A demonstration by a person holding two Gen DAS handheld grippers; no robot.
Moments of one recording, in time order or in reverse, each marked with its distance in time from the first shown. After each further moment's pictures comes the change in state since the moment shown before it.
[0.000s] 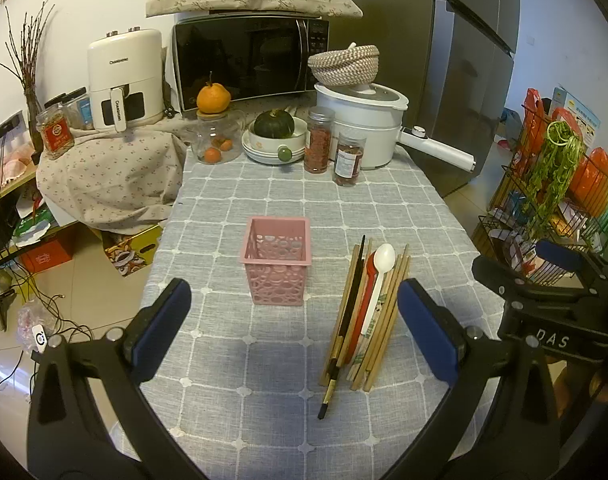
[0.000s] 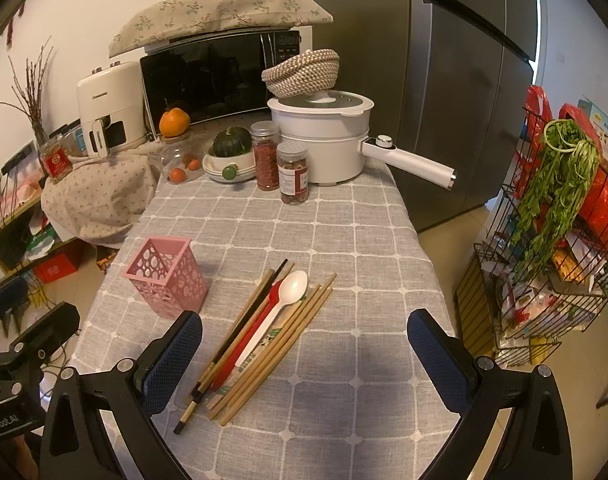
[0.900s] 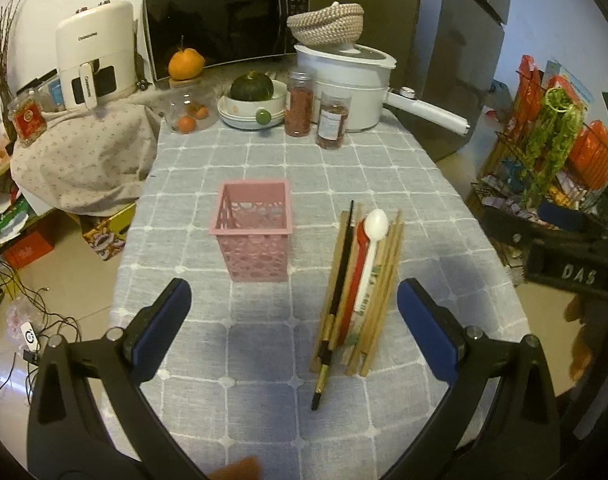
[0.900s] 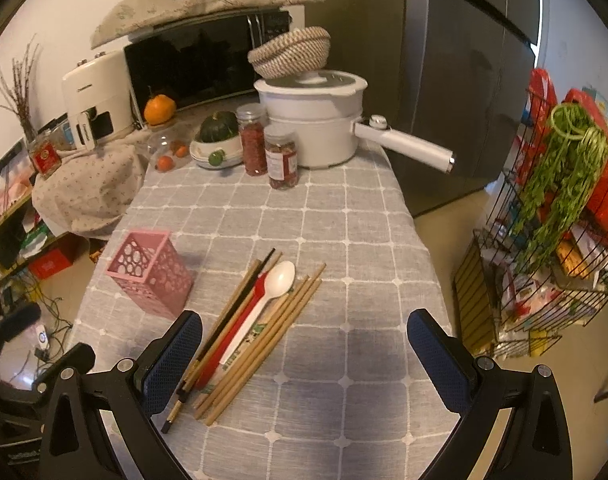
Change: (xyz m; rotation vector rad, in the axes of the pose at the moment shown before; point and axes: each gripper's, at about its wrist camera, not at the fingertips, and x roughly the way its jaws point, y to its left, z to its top) left arm 0.038 -0.007 -0.011 0.048 0.109 -0.050; right arm 0.029 -0.022 0.010 0.028 0.102 -0.007
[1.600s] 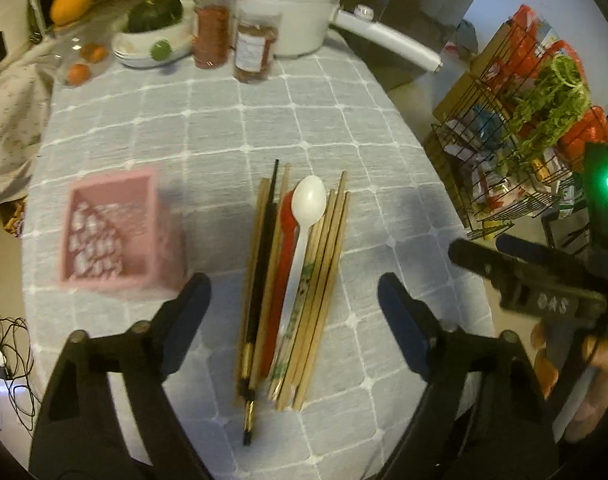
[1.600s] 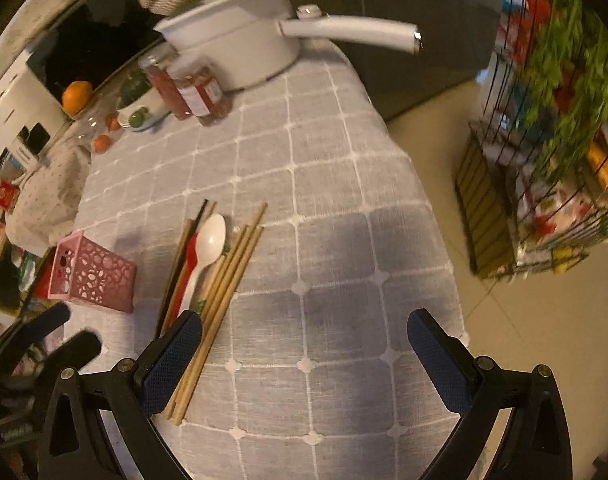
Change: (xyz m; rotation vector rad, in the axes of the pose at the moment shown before) left arm 0.106 -0.052 0.051 0.042 0.362 -0.236; right arm 0.090 -0.082 0.003 0.231 0.337 0.040
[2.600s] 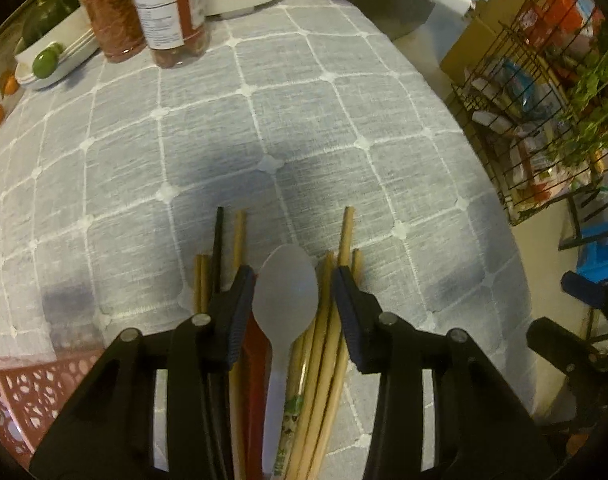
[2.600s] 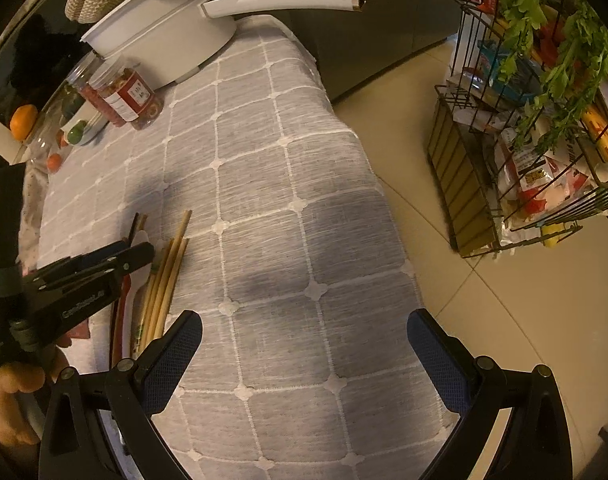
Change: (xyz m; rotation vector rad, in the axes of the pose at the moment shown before) left arm 0.119 -0.032 0.066 0.142 0.135 0.055; right arm 0.033 -0.046 0.020 0.089 0.065 -0.068
